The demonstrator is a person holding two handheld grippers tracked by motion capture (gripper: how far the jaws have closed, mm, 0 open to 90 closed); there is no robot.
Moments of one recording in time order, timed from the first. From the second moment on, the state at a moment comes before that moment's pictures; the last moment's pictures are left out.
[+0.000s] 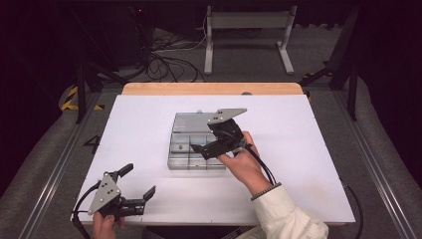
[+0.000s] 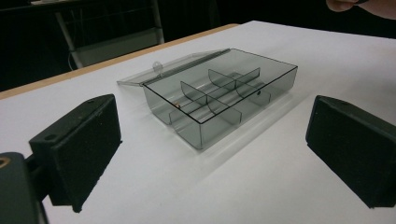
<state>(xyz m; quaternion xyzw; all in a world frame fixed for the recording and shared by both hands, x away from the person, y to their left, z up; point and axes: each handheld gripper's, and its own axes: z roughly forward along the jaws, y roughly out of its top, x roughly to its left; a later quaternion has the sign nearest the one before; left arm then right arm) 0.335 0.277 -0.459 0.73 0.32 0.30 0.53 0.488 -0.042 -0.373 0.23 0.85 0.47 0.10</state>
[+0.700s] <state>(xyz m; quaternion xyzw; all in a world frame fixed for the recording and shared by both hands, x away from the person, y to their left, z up) 0.334 0.276 -0.459 0.73 0.32 0.30 0.53 0.459 -0.107 -0.365 0.24 0.82 0.50 0.13</state>
